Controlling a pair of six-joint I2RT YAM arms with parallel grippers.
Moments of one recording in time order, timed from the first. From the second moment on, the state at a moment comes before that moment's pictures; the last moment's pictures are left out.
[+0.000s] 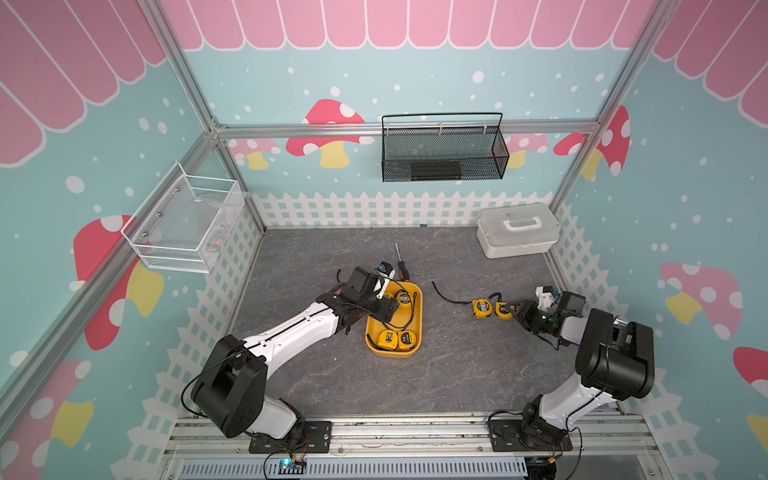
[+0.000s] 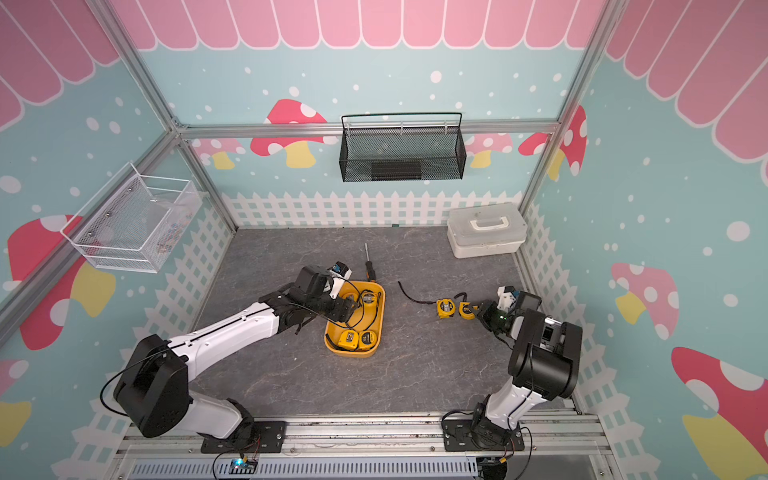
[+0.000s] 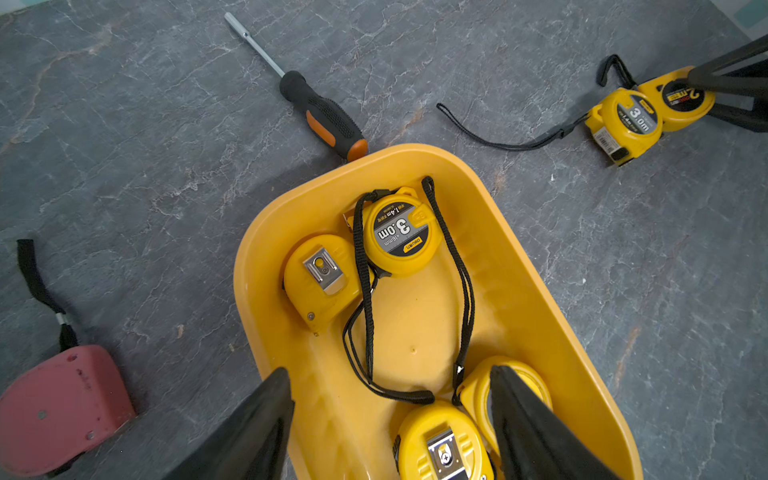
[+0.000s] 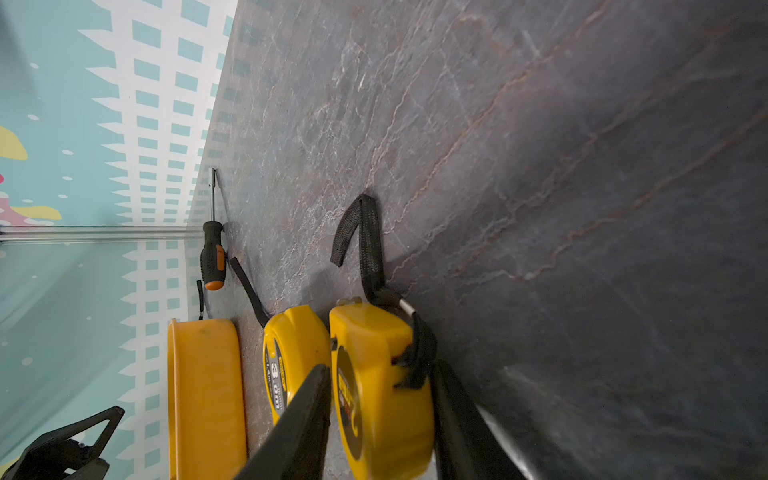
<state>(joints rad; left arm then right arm) -0.59 1.48 0.97 -0.30 0.07 -0.07 -0.45 1.67 0.63 0.09 -0.79 0.40</state>
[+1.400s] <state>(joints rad) -0.58 1.85 1.28 -0.44 0.12 -0.03 -0.41 1.23 0.63 -0.32 -0.61 0.34</state>
